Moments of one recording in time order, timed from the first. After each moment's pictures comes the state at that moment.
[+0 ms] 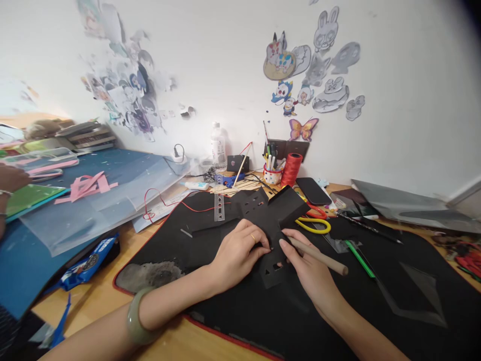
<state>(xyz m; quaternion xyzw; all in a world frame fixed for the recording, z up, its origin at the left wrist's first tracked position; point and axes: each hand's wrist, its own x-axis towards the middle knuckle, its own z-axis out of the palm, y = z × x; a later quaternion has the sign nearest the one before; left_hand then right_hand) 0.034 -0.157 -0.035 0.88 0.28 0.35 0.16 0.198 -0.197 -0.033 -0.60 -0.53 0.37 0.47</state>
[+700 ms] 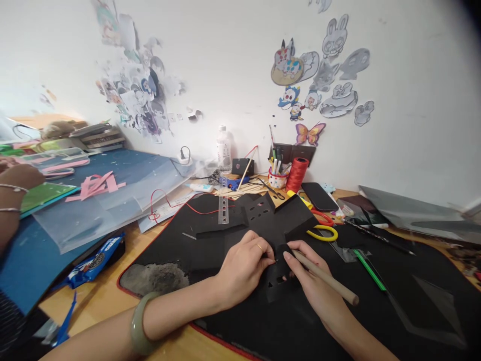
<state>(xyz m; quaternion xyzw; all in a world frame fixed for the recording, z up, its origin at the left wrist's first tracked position) 0.038 -0.169 -0.039 0.86 0.34 0.32 0.20 0.199 -0.199 -0.039 -0.59 -0.55 0.39 0.45</state>
